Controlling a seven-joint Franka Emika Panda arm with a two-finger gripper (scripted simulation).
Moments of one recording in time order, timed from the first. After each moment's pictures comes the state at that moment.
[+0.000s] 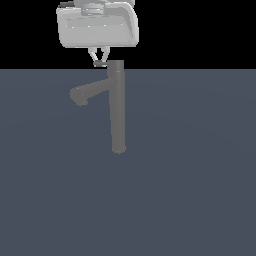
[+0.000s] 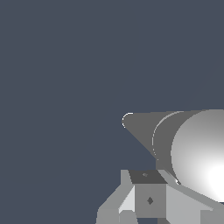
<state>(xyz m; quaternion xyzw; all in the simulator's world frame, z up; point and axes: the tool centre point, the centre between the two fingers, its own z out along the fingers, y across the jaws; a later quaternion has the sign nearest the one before) -0.015 0.075 0.301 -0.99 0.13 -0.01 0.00</state>
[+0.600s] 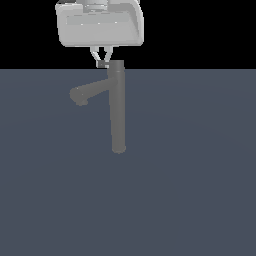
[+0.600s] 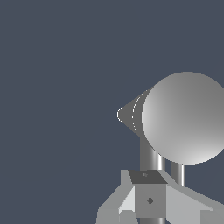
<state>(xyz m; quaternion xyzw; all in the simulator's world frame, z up) -0.039 0.064 0.300 -0.99 0.12 -0.01 0.00</state>
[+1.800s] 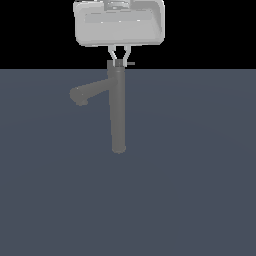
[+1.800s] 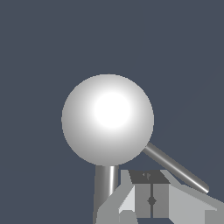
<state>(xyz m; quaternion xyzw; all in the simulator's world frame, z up) -0.047 0.020 0.302 -1.00 0.09 0.01 0.00</state>
